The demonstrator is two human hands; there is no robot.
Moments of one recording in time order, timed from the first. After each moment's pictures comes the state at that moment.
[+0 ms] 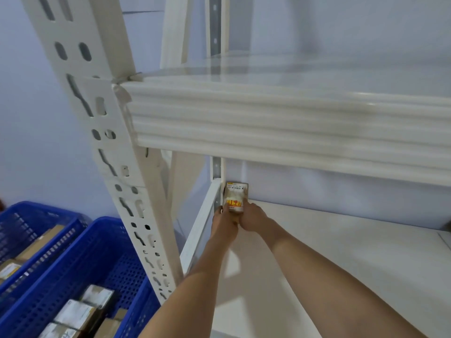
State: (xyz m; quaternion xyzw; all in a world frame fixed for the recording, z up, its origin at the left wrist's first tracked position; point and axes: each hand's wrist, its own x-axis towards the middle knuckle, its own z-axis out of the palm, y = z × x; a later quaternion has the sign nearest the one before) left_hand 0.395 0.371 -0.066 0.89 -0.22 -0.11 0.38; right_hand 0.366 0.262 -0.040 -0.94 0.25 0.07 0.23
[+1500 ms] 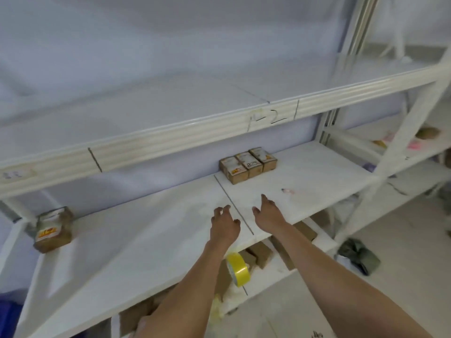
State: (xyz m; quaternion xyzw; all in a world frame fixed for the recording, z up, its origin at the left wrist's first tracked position) left_hand -0.086 0.145 0.027 0.80 -0.48 -0.24 0.25; right_hand -0.217 0.064 0.040 -0.75 0.58 -0.09 0.32
